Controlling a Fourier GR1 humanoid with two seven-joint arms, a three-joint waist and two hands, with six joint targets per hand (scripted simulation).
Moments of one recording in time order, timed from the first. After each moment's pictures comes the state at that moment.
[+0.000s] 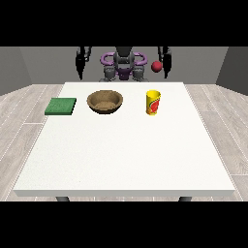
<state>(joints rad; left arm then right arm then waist) -0.02 0.11 -0.02 -1.59 0.03 -0.01 0.01 -0.01 -0.06 0.00 -1.54 -0.01 0.02 0.04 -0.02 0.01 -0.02</state>
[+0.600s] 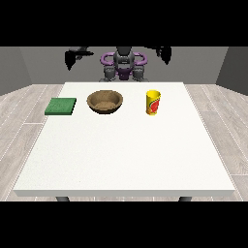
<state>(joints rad) 0.04 0.04 -0.02 -1.64 0.03 0.05 -0.13 0.07 -0.14 -0.14 -1.51 -0.15 0.16 -0.19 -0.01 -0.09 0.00</state>
